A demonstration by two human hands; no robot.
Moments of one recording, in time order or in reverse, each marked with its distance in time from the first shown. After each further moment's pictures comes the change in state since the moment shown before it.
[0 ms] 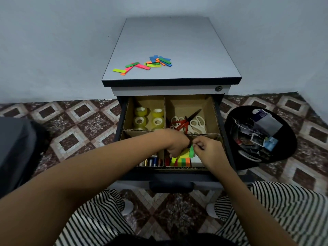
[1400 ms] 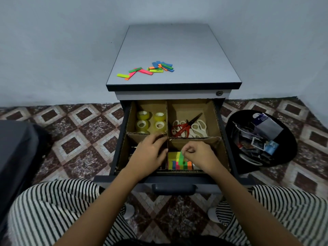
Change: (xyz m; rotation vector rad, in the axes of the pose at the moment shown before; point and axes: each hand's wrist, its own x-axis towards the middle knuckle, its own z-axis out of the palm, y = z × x) left_hand -0.039 -0.030 0.104 -0.461 0.969 -0.221; right_hand 0.010 -0.021 0.012 0.107 -0.293 0.155
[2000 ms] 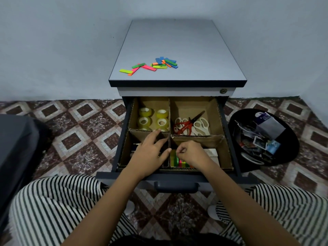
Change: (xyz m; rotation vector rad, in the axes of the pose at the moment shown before) left_hand -0.006 -0.004 0.007 0.012 -0.096 -0.101; right_hand 0.018 -0.009 0.024 -0.139 -0.120 0.037
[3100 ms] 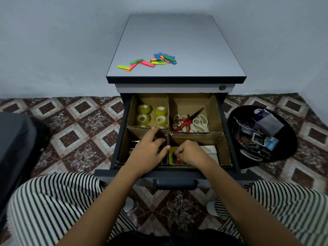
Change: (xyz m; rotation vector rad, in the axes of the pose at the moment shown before) left_hand -0.001 0.000 -0.002 -0.048 -0.003 0.019; right_hand 0.001 0.000 0.001 -0.118 -0.117 0.061
